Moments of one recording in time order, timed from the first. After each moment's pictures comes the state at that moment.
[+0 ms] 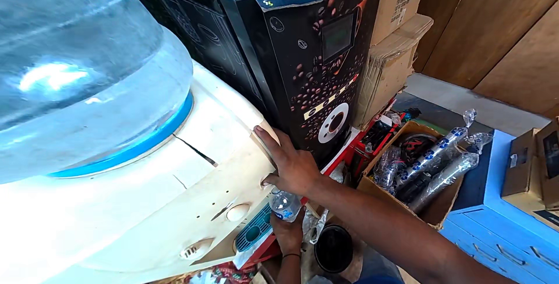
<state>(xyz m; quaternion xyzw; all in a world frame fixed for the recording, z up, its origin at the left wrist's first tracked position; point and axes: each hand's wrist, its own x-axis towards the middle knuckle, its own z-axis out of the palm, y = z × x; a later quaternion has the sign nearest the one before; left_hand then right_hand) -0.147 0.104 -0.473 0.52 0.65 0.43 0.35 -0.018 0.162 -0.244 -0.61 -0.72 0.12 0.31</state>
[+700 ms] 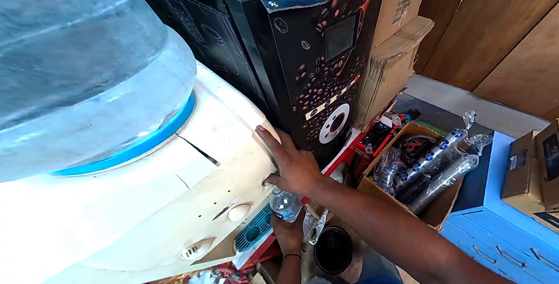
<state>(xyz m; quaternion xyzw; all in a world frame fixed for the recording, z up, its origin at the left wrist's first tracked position) -0.148 0.104 -0.475 0.52 0.65 0.43 0.35 -0.019 0.162 -0.243 -0.62 -0.72 0.12 0.31</state>
